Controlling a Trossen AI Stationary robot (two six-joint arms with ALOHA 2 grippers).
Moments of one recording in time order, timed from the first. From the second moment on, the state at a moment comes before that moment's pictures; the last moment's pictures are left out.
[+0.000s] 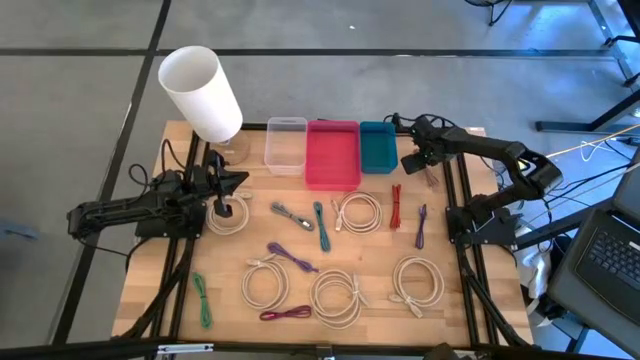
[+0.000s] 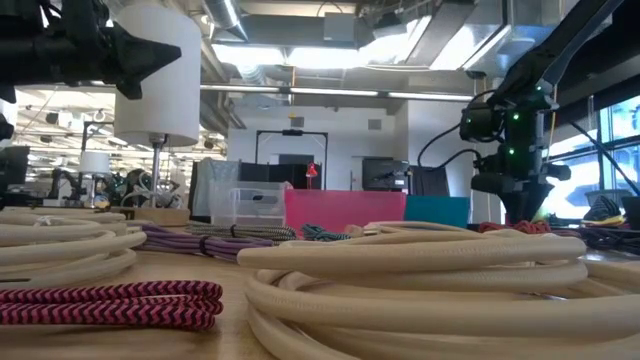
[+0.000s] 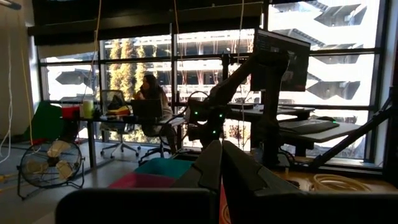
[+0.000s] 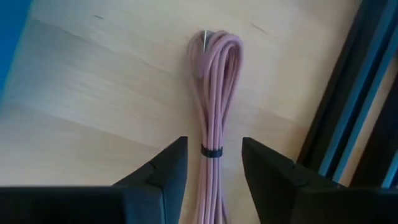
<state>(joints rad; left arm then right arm) 0.25 0.09 0.02 0.34 -0.06 -0.01 -0.91 1.45 0.71 -0.65 0.25 0.24</state>
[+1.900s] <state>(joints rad) 0.24 0.09 0.02 0.33 0.08 -0.05 -0.85 1.46 0.65 -0.65 0.32 0.41</state>
